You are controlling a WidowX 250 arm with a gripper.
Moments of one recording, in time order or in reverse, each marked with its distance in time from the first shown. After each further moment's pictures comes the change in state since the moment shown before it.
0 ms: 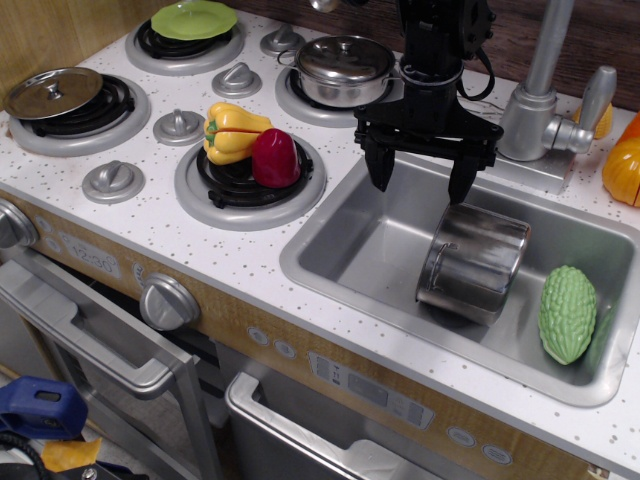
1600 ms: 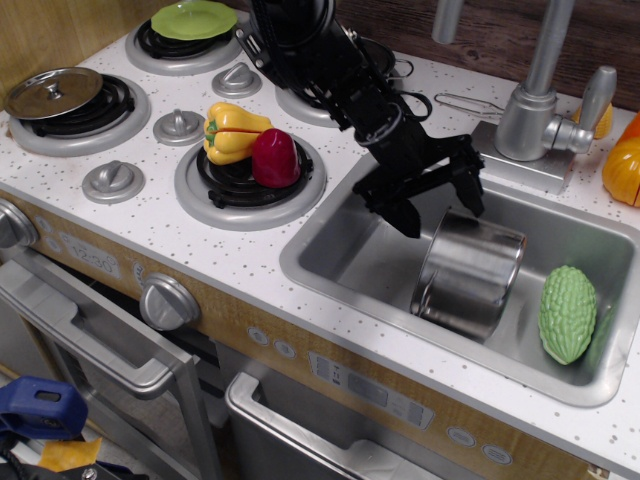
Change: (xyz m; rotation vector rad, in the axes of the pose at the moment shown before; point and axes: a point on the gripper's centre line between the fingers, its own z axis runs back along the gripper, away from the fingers) arm 0.007 -0.024 -0.050 -0.571 0.048 0.247
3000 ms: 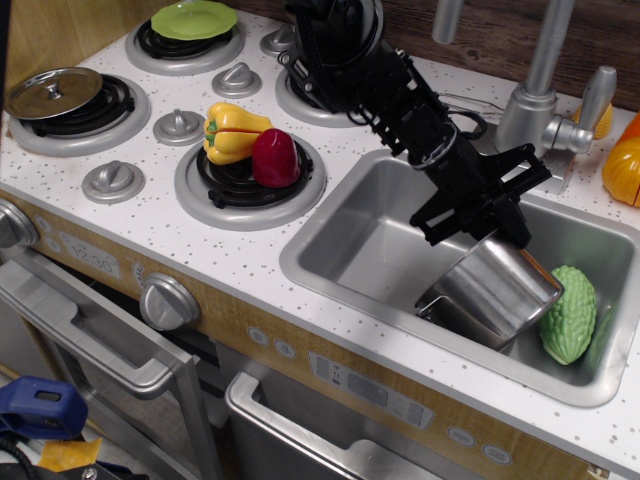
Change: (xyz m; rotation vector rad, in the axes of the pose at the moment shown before) arm -0.030 -0.036 -0.012 -0.121 0.052 0.184
